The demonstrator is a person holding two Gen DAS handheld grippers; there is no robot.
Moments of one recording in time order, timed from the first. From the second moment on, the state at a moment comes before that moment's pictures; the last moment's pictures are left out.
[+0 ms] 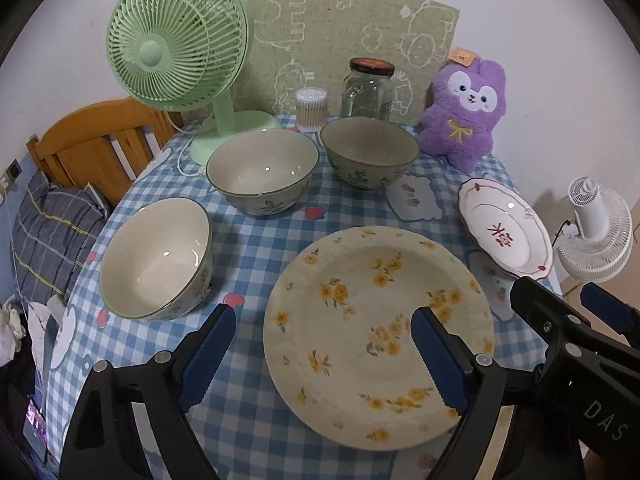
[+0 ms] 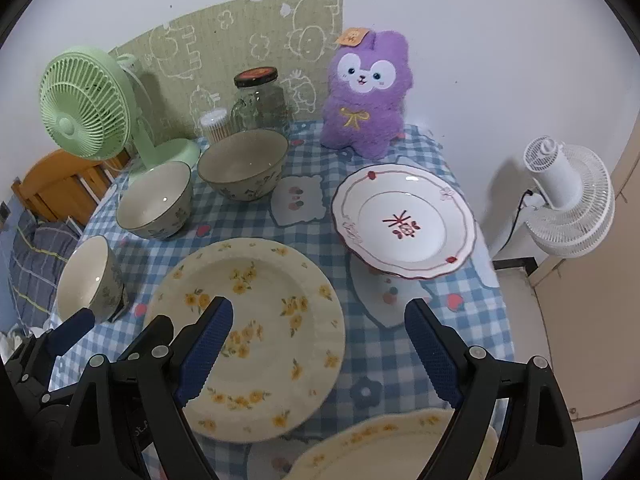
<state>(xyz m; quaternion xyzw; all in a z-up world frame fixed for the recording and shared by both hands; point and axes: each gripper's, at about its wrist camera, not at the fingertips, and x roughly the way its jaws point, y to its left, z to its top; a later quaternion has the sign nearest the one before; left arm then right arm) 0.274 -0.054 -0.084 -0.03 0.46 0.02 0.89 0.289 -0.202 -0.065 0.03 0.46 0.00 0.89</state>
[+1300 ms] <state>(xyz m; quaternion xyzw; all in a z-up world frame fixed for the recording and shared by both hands) 0.319 -0.047 -0.169 -0.04 0.52 0.03 0.85 0.351 -0.193 -0.164 0.05 0.54 -0.01 0.84</state>
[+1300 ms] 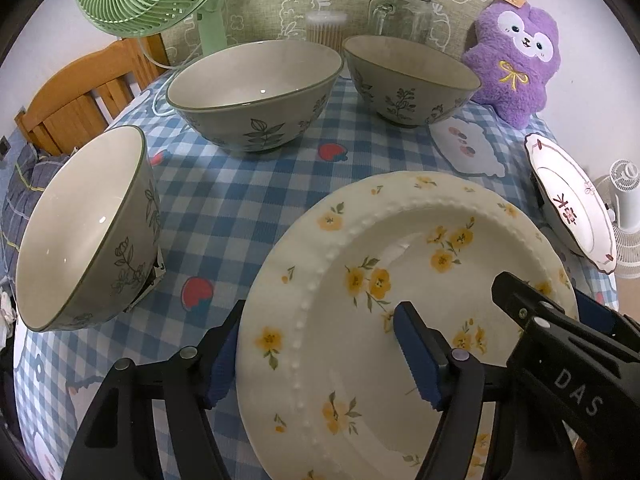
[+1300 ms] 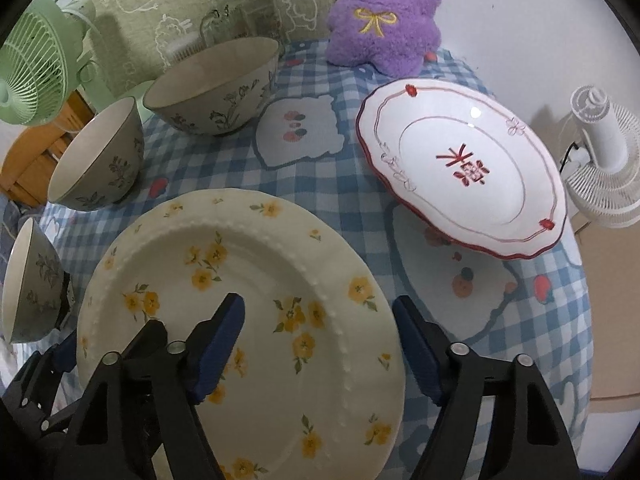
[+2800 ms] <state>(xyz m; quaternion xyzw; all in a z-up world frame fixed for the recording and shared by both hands) 0.309 -0.036 -0.156 -0.04 0.53 0.03 0.85 0.336 -0.189 -0.149 0.02 0.56 0.00 0.83</state>
